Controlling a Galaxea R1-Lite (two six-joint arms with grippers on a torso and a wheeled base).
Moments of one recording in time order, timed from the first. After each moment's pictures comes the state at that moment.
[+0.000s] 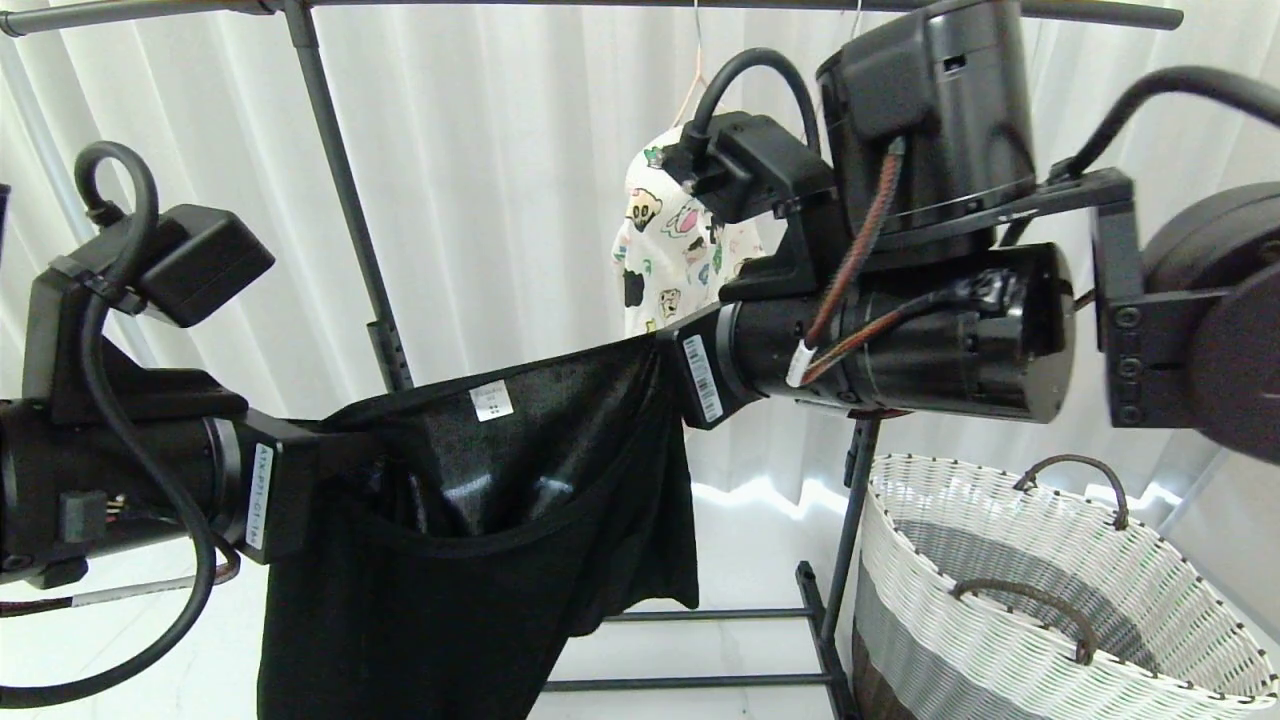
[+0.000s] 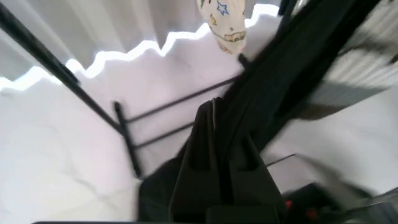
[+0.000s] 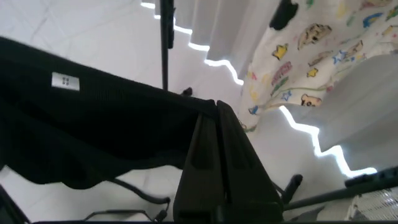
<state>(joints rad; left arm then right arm) -0.46 1.21 -1.00 0.30 0.01 0.06 1.02 1.80 -1.61 0.16 -0.20 0.04</state>
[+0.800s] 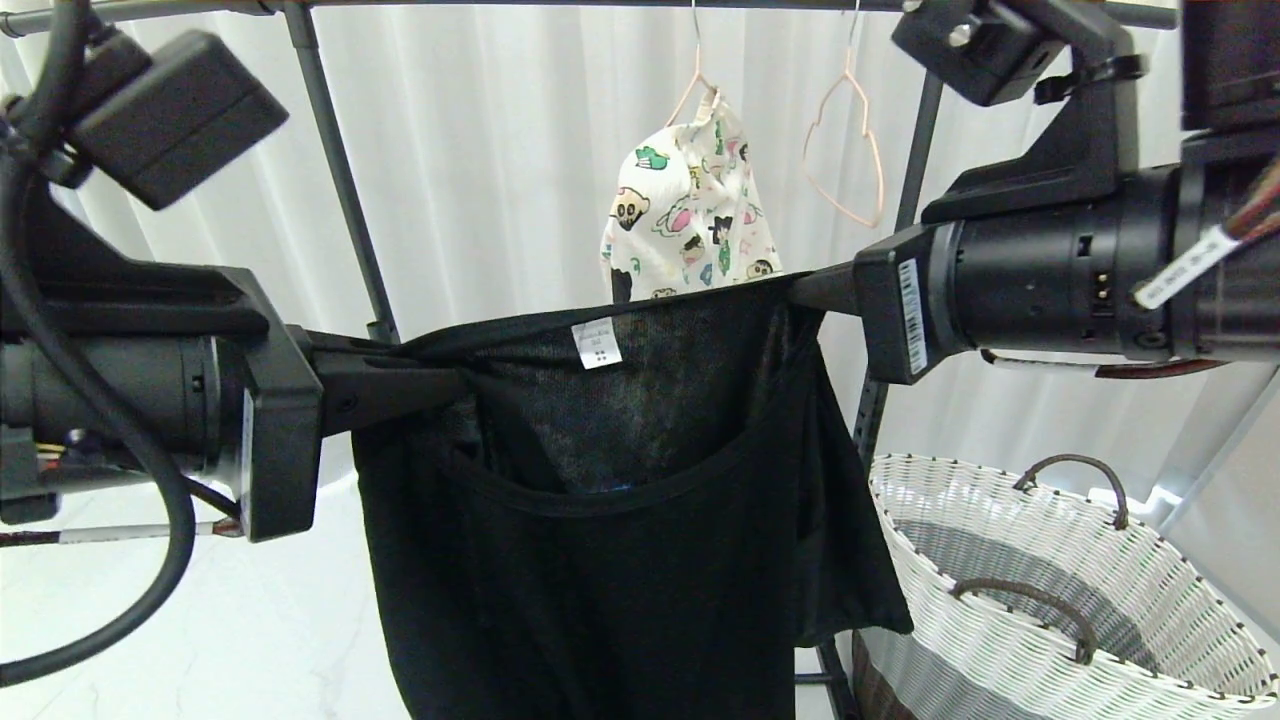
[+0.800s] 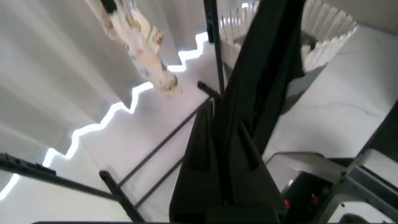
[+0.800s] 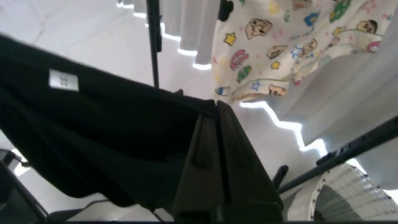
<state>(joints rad) -0.61 1.25 -1.18 0.32 -0.17 0.20 0.99 1.56 -1.53 0.27 -0.20 0.04</state>
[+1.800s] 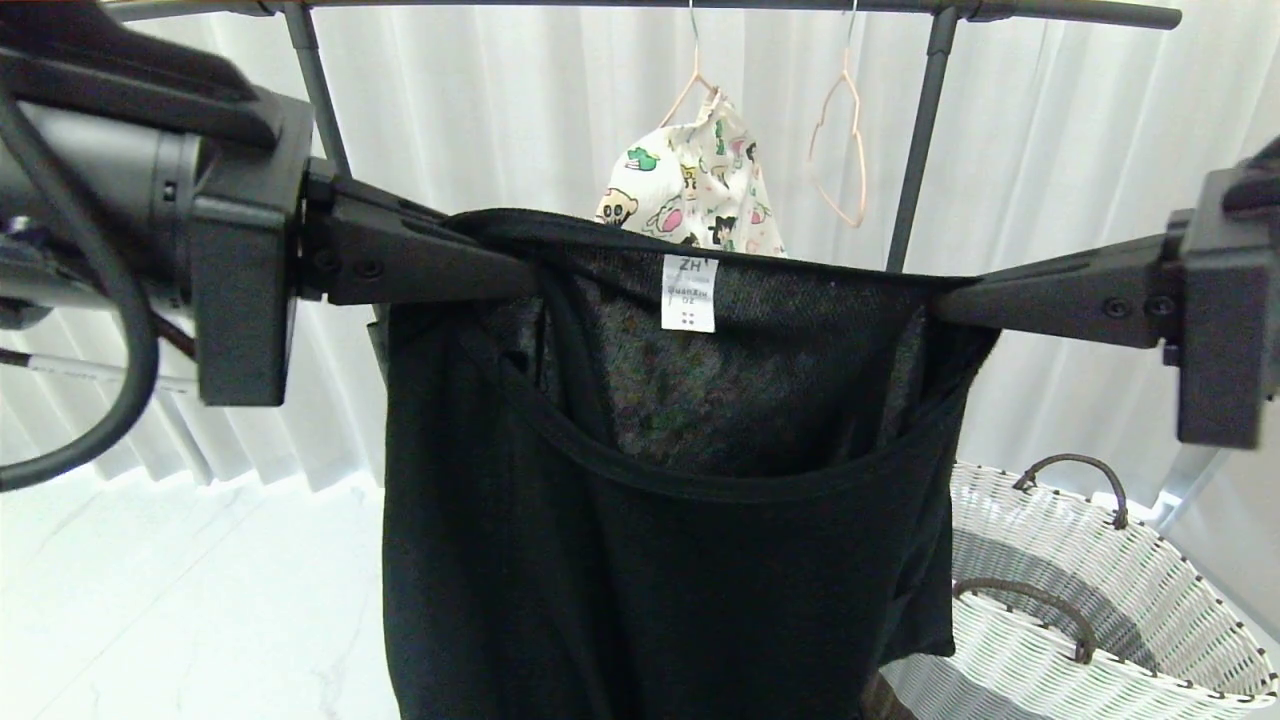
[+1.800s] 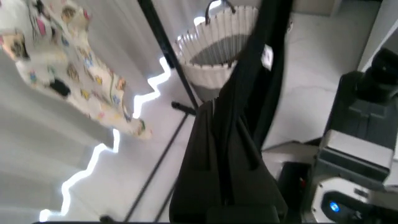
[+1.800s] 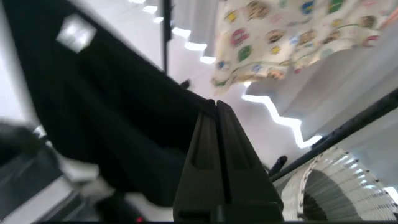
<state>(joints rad) -0.62 1.41 -1.59 0.57 -0.42 0.37 1.06 1.35 -1.48 0.46 -0.20 0.04</state>
